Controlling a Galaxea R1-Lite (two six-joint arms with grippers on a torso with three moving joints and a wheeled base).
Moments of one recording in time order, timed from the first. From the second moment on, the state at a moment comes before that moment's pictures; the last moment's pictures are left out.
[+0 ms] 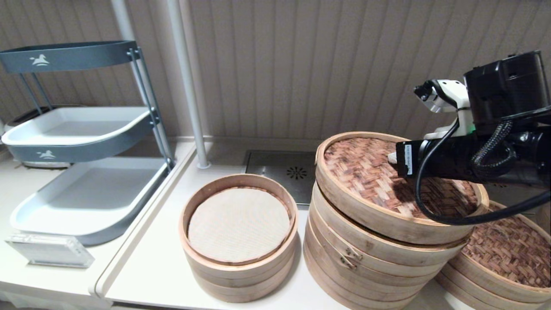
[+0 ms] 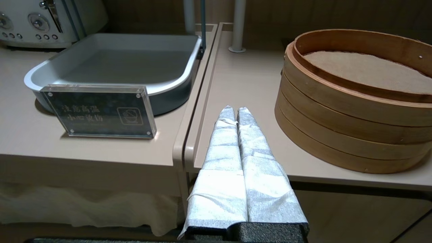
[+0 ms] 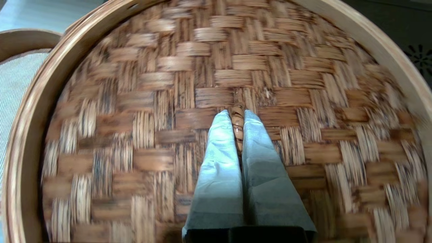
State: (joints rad) left arm 0.00 0.00 0.00 -0.06 -0.01 0.00; right arm 0.47 1.50 -1.21 0.18 -0.28 0.18
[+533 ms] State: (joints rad) left arm 0.00 0.00 0.00 -0.06 -0.01 0.00; right arm 0.46 1.47 -1.22 0.18 -0.29 0.17
